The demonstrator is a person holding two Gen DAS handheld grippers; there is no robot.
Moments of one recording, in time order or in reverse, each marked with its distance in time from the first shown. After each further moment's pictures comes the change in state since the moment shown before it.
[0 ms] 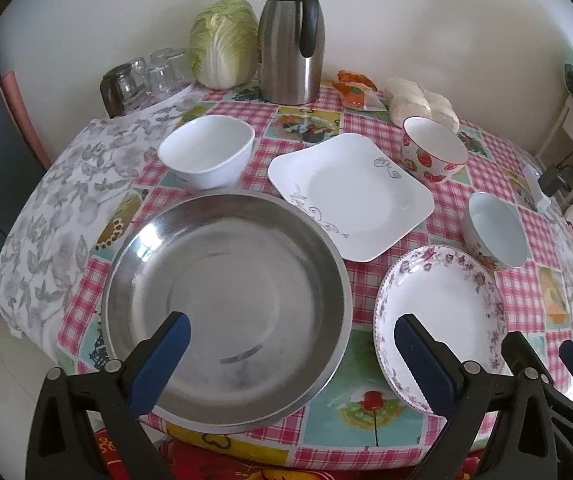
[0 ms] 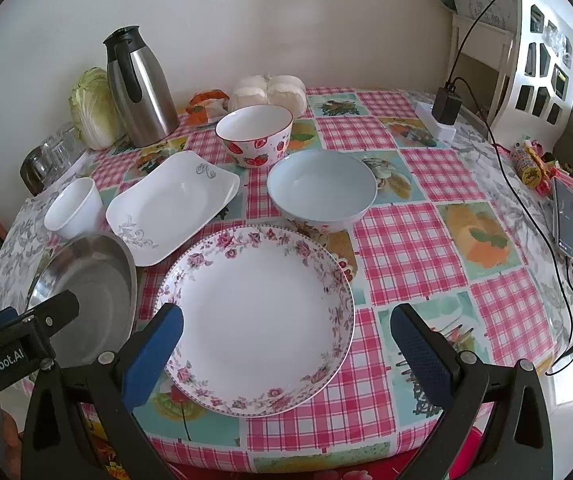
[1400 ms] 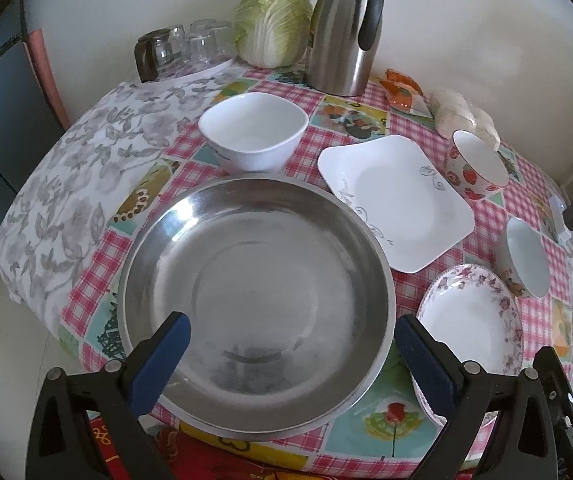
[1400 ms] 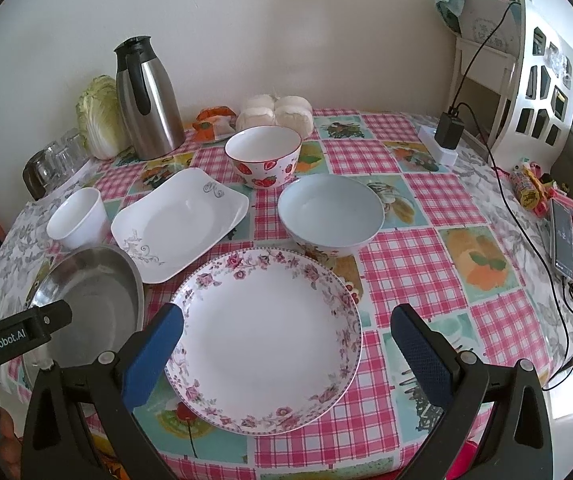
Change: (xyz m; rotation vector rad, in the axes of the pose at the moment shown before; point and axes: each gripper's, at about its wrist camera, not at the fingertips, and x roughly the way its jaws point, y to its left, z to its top) left arm 0.016 0.034 0.008 -0.139 0.054 0.028; right arm -0.003 0.016 0.006 -0.039 -0.069 -0.020
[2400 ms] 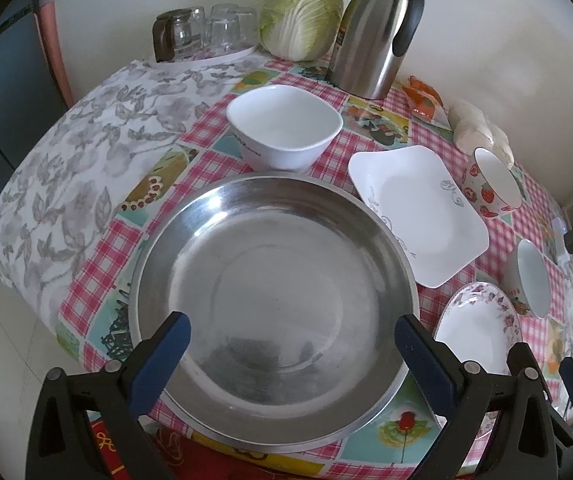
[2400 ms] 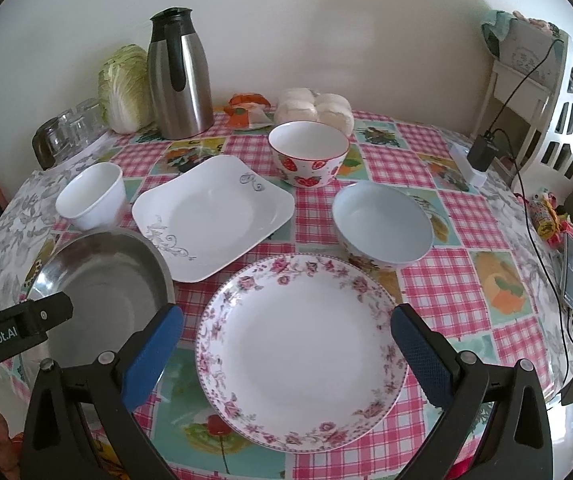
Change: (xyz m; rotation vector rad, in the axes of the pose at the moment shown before) left arm 0.011 0.033 0.010 -0.077 0.030 -0.035; right arm 0.019 0.053 0.009 -0.109 0.026 0.013
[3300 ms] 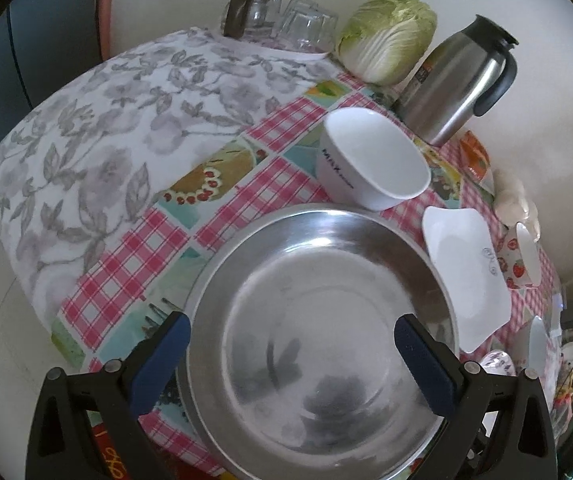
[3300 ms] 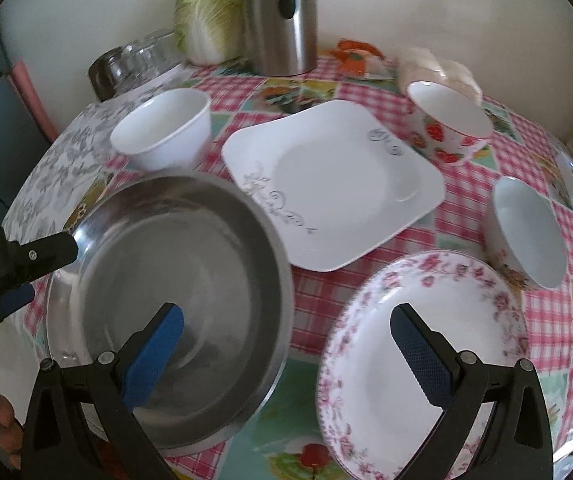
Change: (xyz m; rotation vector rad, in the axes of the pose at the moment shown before) left arm 0.024 0.077 0.021 -0.233 -0.027 -0.041; right arm 0.065 0.081 0.005 -0.183 0.187 0.234
